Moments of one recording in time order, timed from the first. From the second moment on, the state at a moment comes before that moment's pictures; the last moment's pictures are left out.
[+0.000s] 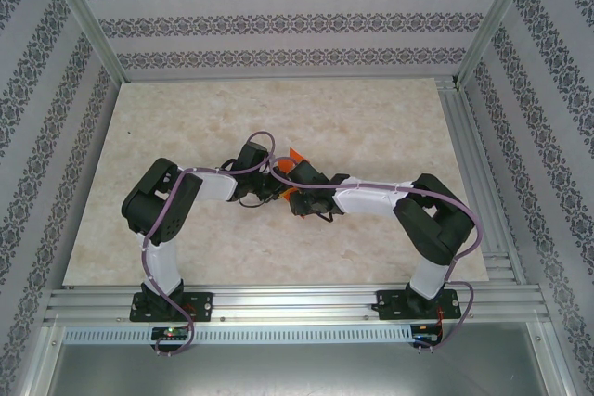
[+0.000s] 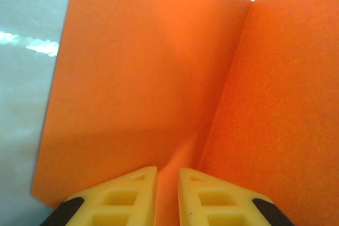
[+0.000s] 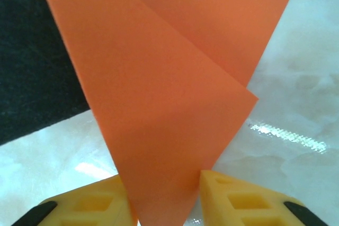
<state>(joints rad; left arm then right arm) -0.52 1.90 0.91 0.16 0.53 -1.07 0.84 1.76 0.98 -0.32 0.08 0.49</state>
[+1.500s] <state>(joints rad) -0.52 1.87 0.91 0.14 0.52 -1.04 0.68 1.75 0.79 0.04 -0.26 0.63</state>
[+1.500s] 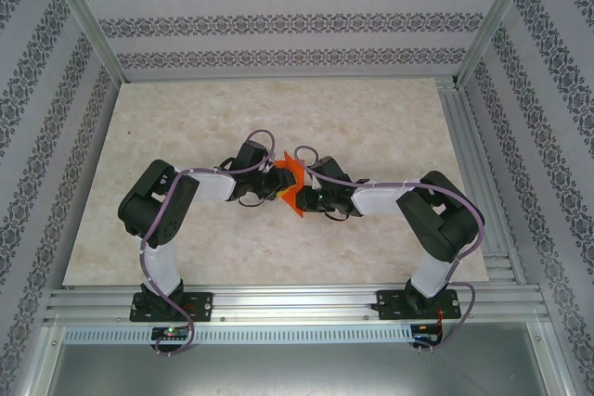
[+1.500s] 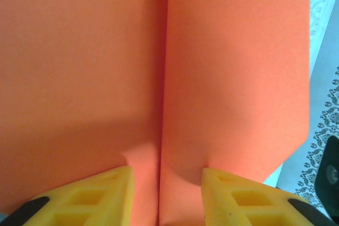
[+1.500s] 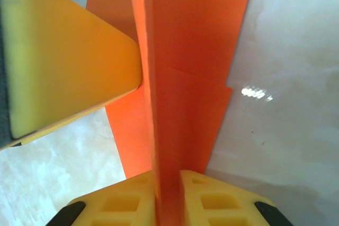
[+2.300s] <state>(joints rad) -0.52 1.84 0.98 0.01 0.50 -0.98 0.68 1.75 0.78 0.06 -0.27 0.64</state>
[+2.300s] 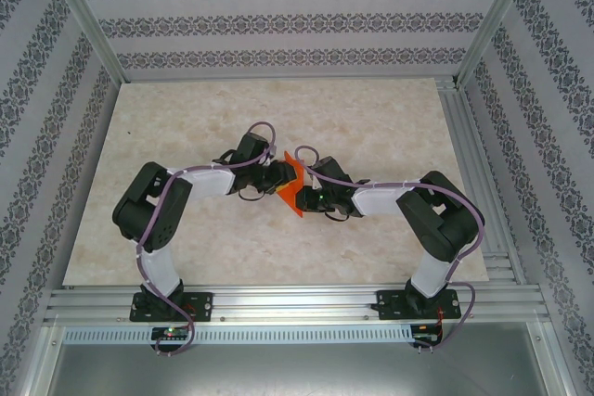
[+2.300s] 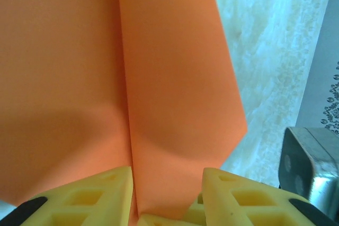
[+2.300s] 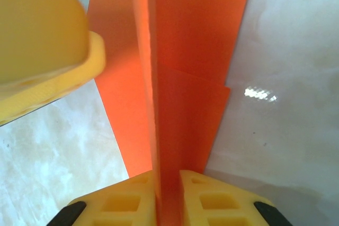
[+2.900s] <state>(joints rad) -0.52 1.91 0.99 0.02 0.52 -0.98 0.67 1.76 0.78 0.08 -0.31 0.64</state>
